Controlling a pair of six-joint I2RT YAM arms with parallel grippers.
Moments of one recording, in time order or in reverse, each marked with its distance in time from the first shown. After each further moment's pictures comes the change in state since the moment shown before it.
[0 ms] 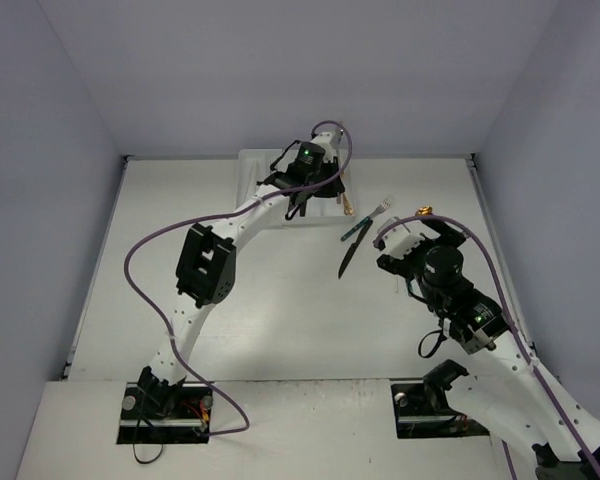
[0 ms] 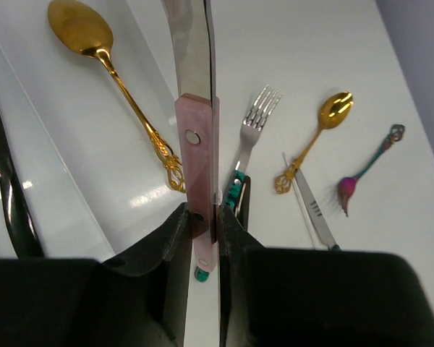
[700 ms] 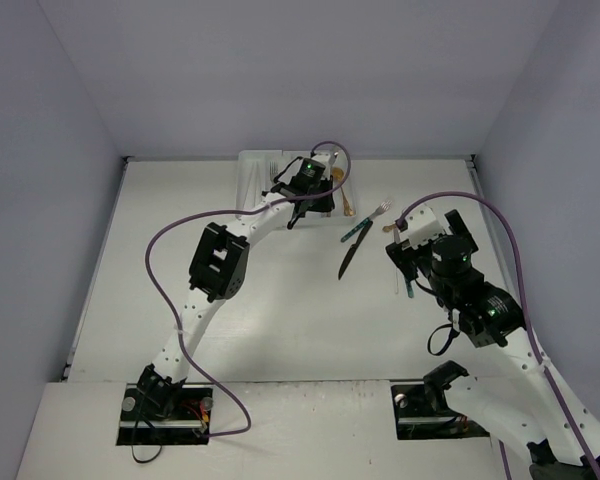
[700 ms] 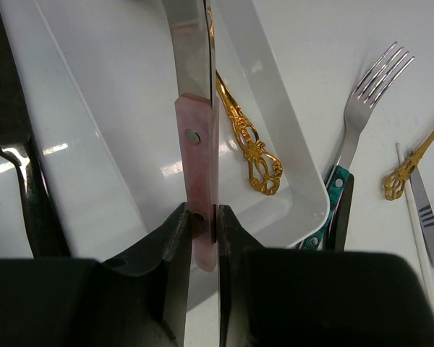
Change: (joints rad) left arm 0.014 0.202 0.096 -0.046 -0.058 0.067; right arm -0.055 0.045 0.176 -0.256 0.018 0.405
